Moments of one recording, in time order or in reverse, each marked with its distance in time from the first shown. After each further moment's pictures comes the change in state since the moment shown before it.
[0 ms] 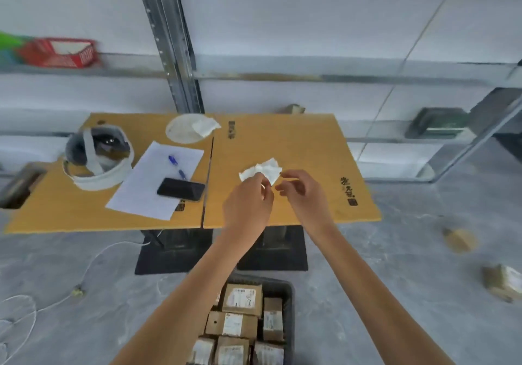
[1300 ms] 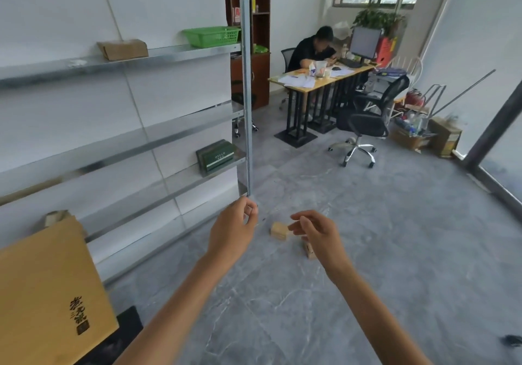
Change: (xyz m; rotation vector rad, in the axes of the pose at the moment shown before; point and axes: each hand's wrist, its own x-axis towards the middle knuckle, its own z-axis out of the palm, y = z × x) left_hand -0.068 0.610 0.273 -0.315 -0.401 0.610; right_hand -0.135 0.124 -0.672 0.166 0.724 0.126
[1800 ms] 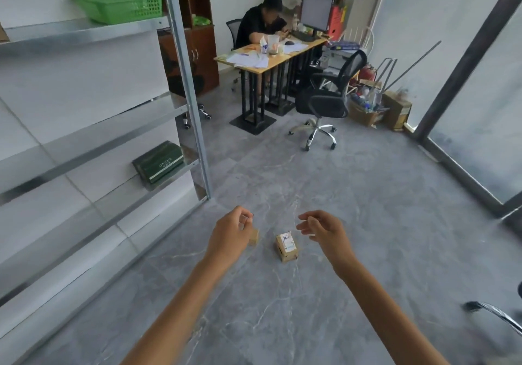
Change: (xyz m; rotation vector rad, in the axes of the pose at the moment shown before) left_hand 0.220 -0.025 0.135 -0.134 -0.314 -0.064; right_hand 0.213 0.062 -0.063 -0.065 0.203 0.209
